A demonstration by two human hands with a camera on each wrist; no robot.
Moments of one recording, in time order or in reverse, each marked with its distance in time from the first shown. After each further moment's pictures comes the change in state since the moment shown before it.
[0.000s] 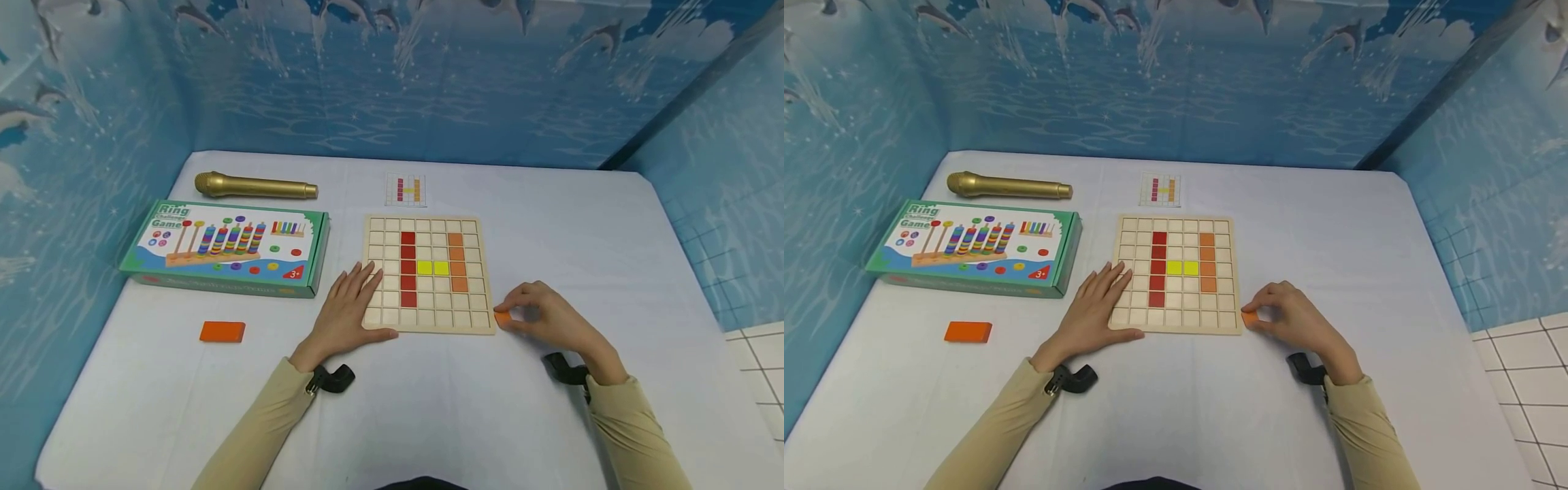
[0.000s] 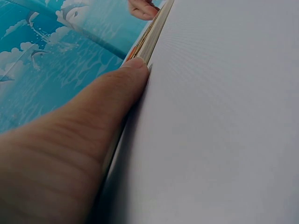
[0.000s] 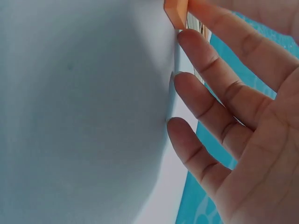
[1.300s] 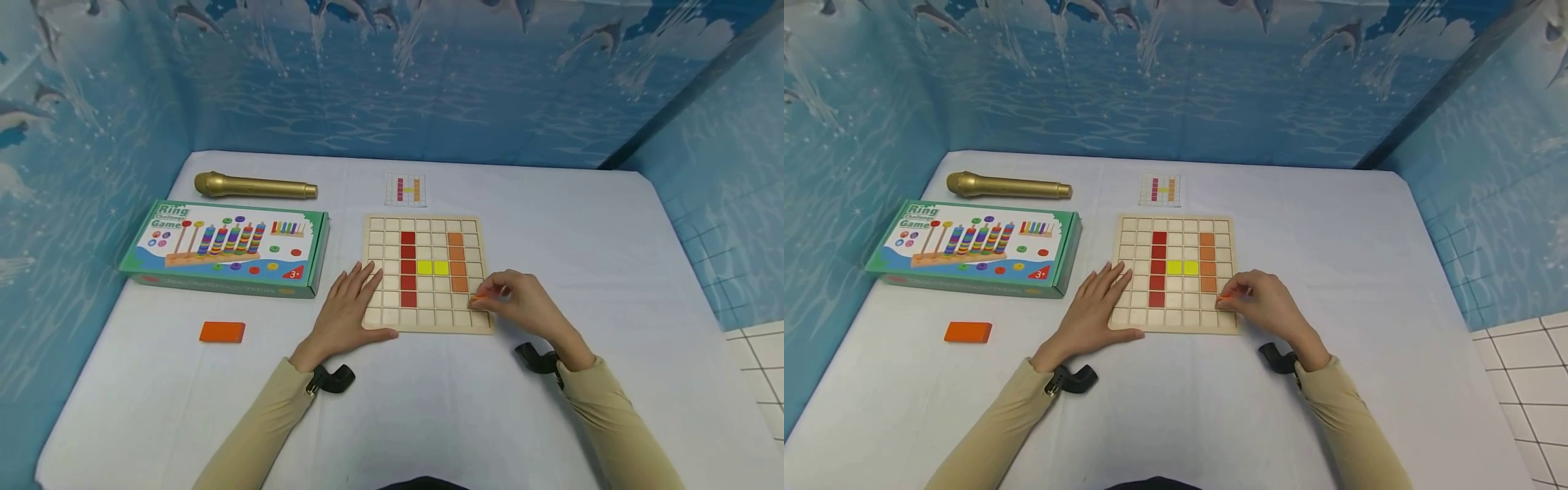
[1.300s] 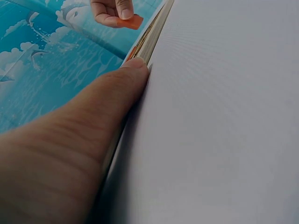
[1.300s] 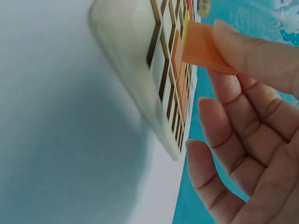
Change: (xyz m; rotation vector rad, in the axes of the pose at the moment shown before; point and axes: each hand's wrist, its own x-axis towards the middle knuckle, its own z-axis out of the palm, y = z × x) left_hand 0.000 0.000 0.000 -0.005 -0.006 -0.005; right_hand 0.037 -0.031 0.011 0.102 0.134 0.064
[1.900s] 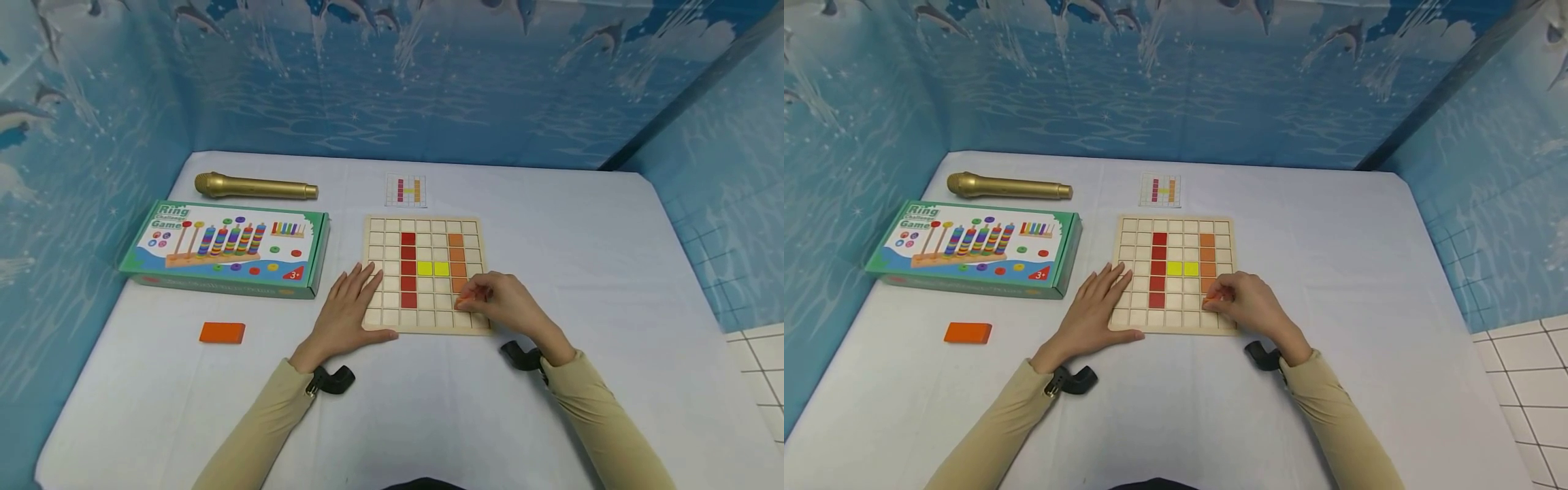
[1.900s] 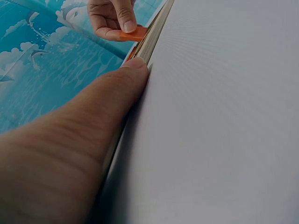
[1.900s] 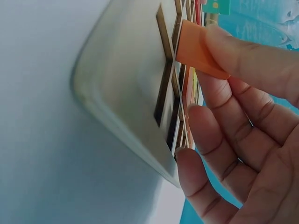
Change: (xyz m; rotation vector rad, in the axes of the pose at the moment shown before) left_hand 0.000 0.000 0.001 0.016 -0.006 -0.007; right_hand 0.016 -0.007 0.016 0.016 -0.092 -0.010
